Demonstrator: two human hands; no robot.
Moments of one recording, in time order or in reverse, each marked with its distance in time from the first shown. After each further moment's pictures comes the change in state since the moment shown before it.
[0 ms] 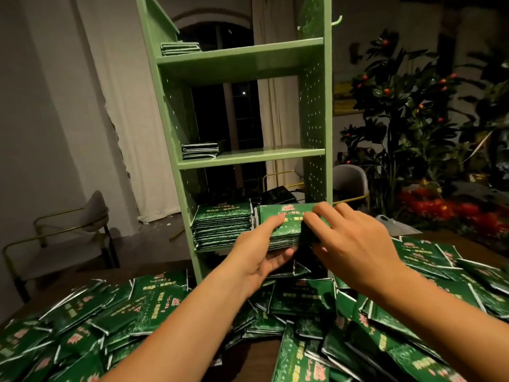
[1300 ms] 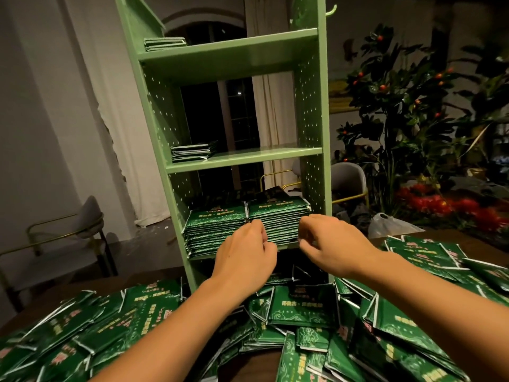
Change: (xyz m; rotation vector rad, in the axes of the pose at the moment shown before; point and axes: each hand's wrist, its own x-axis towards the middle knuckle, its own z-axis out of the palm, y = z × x) left_hand 0.031 -0.009 -0.024 1.457 0.214 0.621; right_hand 0.023 0.007 0.039 0.490 -0.510 0.286
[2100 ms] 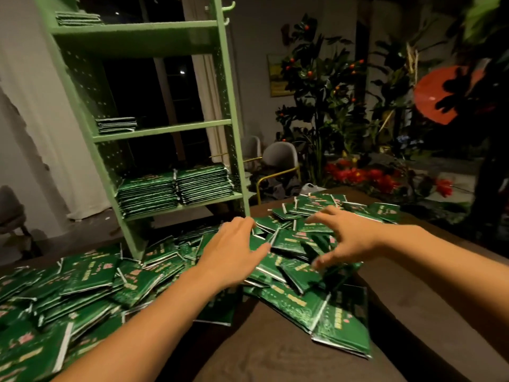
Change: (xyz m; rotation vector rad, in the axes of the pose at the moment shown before) left_hand -0.097 0.082 0.038 0.047 -0.324 0.236; right_hand -0.184 0.070 -0.081 0.003 -0.503 0.302
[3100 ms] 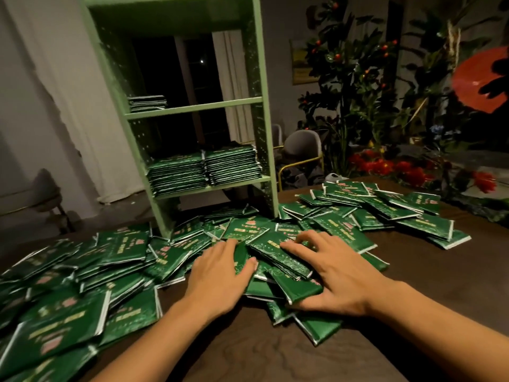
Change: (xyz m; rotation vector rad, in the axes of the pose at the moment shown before) left_hand -0.061 -0.058 0.042 0.033 0.016 -0.264; right_hand -0.006 -0.058 0.097 -0.125 0.270 -0.369
